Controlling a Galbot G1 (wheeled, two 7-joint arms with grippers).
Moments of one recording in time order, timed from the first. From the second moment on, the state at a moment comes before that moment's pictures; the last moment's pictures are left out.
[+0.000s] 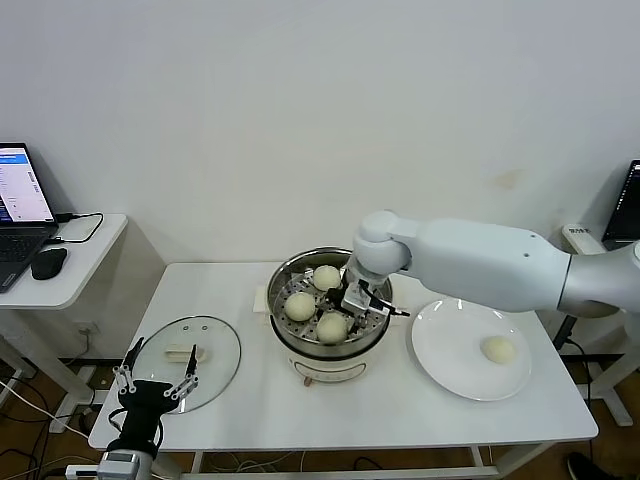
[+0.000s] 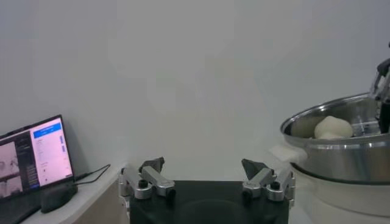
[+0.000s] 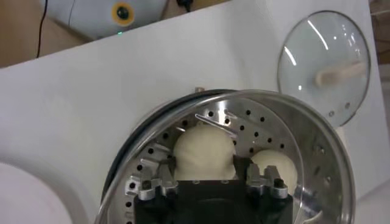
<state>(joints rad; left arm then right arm) 1.73 -1.27 -0.65 -2.21 0.03 0.01 -0.12 0.49 1.06 -1.27 1.46 -0.09 0.27 -1.02</state>
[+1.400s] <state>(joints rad) 1.72 -1.22 -0.62 -2.21 0.05 0.02 -0.11 0.05 0.45 -0.70 1.46 -0.11 -0.18 -1.10</state>
